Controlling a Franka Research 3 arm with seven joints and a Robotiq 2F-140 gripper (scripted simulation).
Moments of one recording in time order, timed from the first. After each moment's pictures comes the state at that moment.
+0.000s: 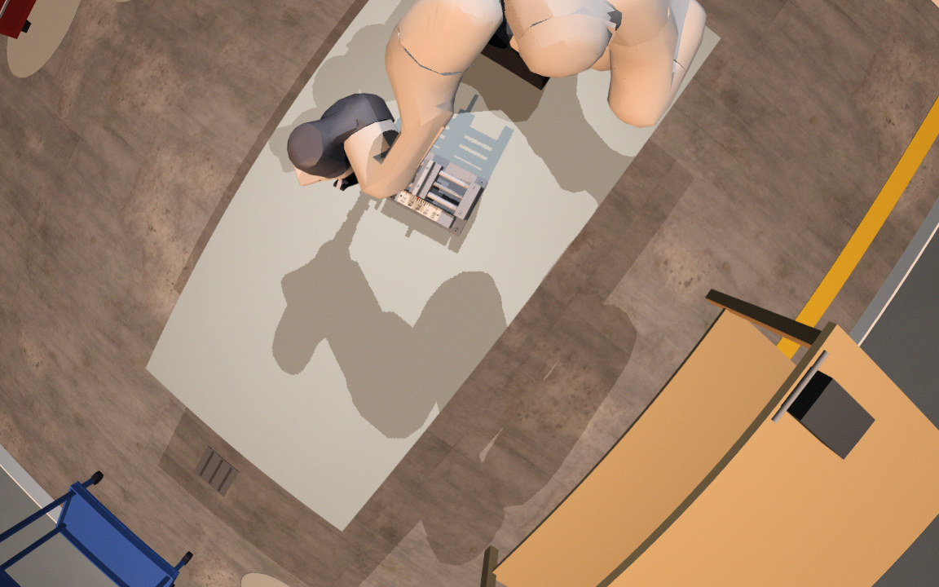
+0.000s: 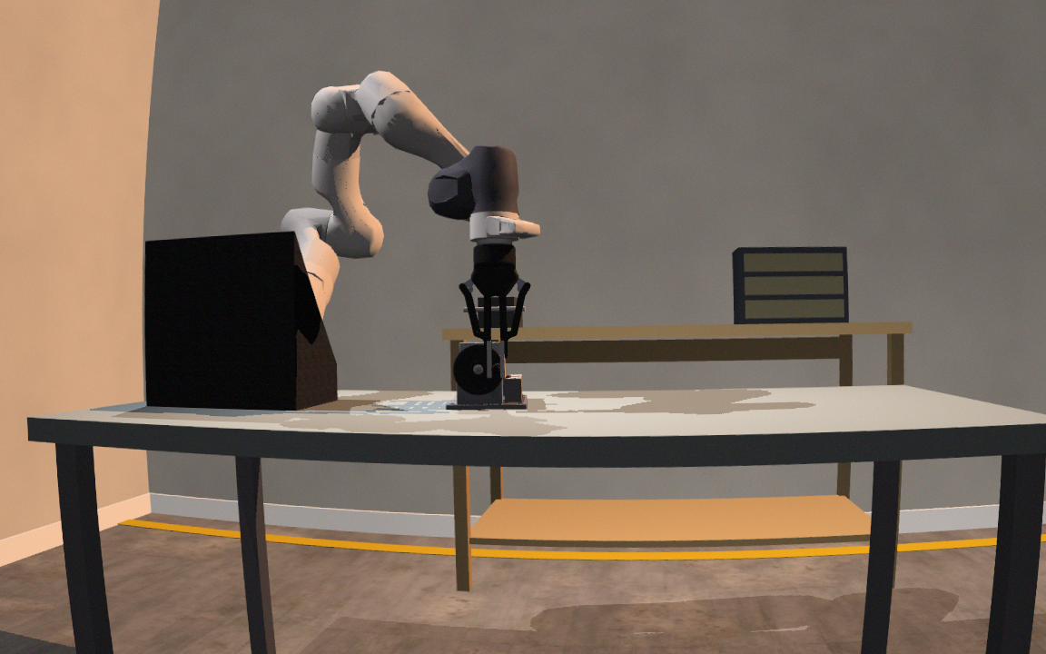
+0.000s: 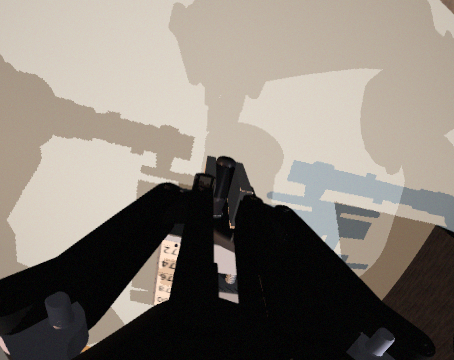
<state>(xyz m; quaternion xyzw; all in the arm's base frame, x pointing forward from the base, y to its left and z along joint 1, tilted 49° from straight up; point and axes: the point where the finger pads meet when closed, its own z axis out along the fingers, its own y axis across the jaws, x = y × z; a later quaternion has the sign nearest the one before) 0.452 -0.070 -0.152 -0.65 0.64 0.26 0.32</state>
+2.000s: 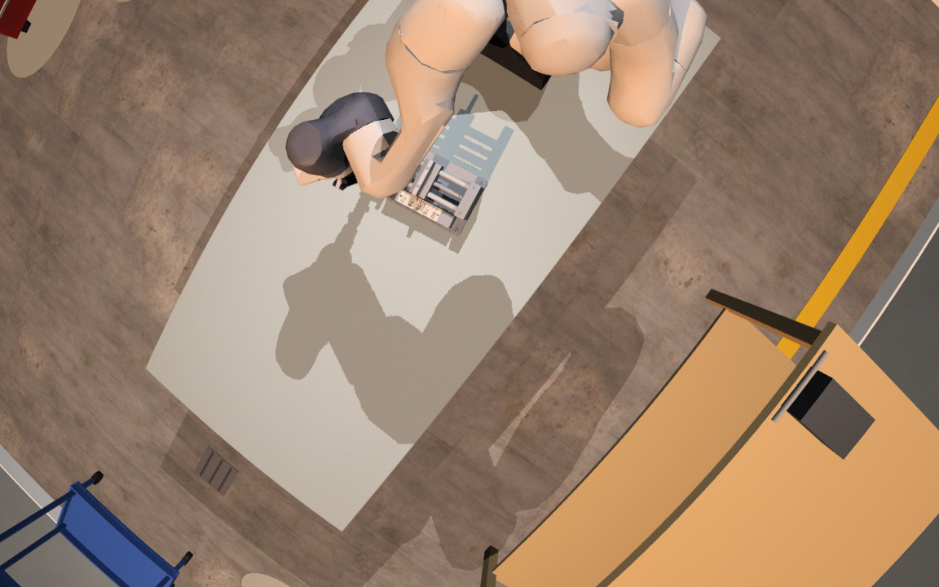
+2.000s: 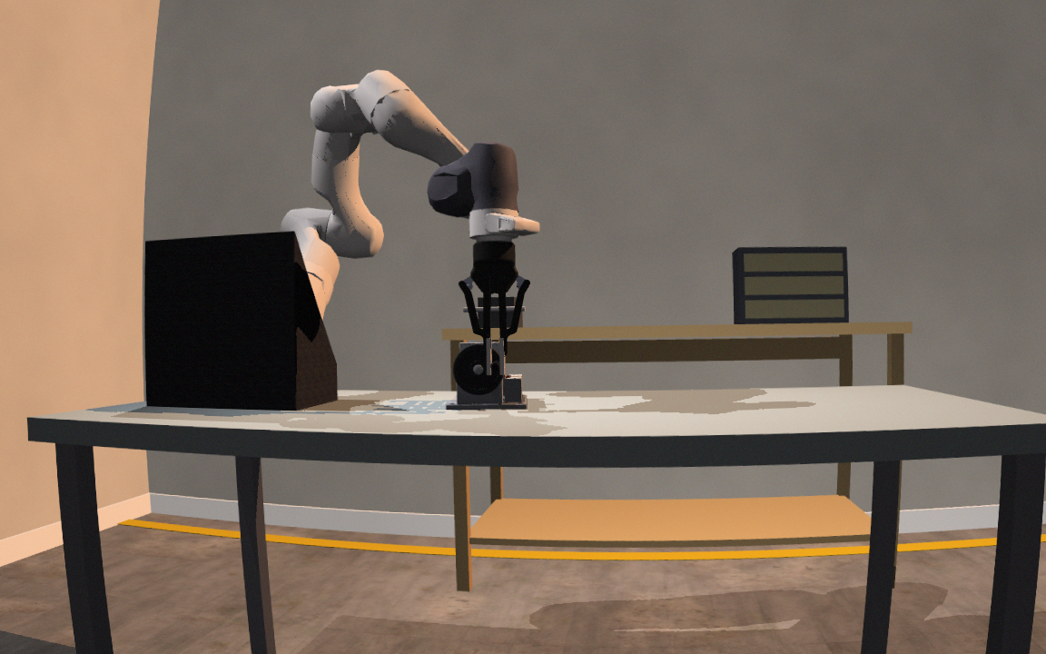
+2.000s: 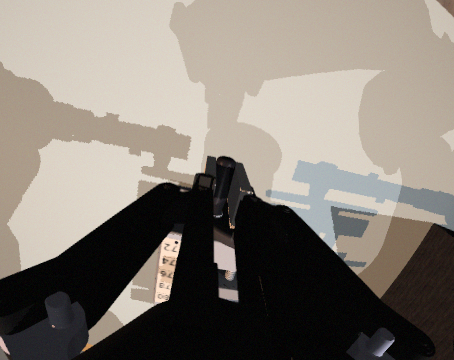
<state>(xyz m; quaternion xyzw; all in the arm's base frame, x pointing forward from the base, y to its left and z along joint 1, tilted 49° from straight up) 0.451 -0.074 -0.148 -0.65 0.64 0.26 0.32</state>
